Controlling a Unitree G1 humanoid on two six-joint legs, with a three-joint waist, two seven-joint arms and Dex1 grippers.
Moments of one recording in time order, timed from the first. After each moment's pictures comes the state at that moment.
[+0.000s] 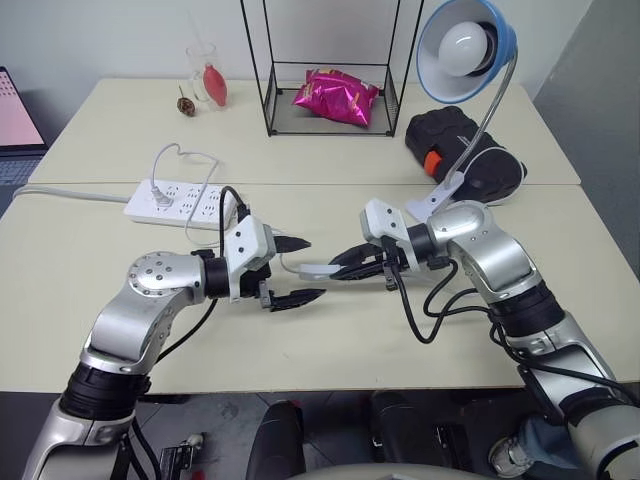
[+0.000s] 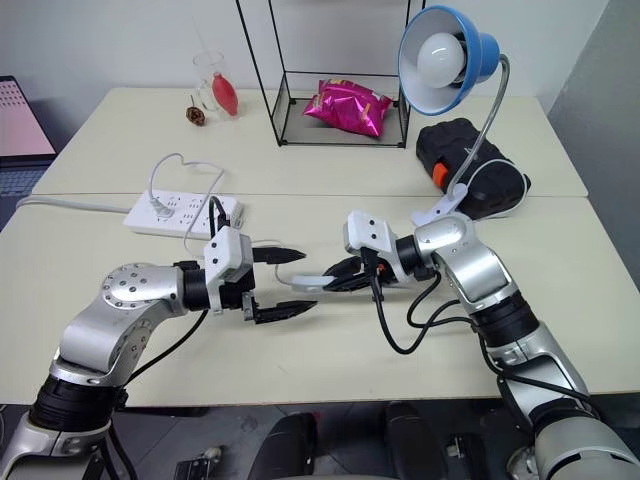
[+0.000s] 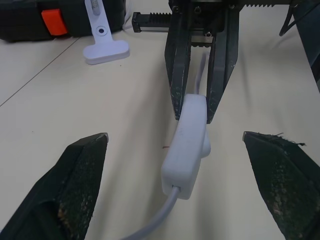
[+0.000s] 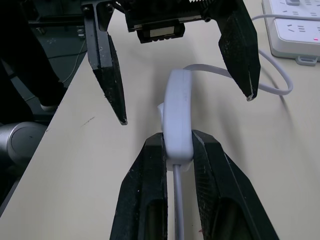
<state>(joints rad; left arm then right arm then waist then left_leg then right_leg) -0.32 0.72 -0.08 -0.26 -0.42 0.41 -1.04 -0.76 -0.43 0.36 0.05 0.19 0.45 1.31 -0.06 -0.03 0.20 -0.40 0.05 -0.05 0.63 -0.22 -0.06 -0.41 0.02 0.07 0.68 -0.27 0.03</state>
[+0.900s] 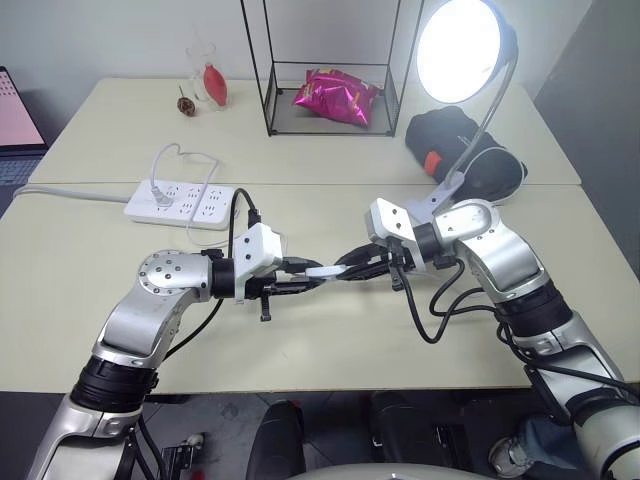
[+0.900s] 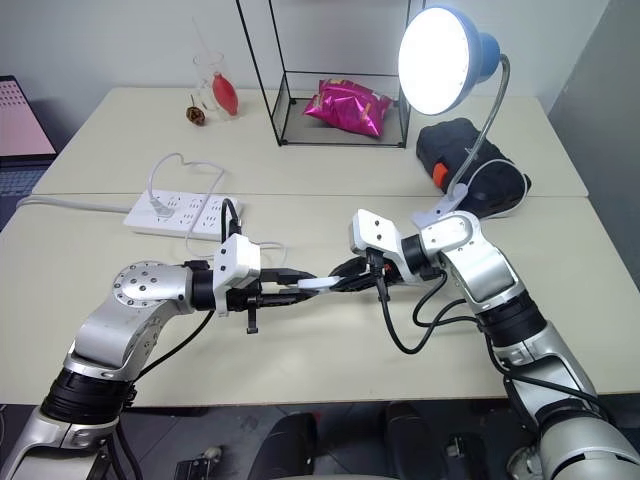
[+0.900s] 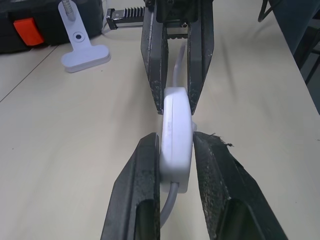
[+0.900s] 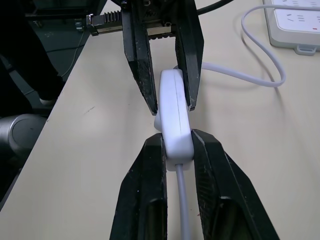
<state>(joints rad) -0.35 0.70 -0.13 -0.19 -0.36 0.29 -1.12 -0.76 -0.46 0.36 0.04 0.19 0.46 1.31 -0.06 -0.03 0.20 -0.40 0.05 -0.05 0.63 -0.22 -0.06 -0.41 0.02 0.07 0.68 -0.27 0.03</state>
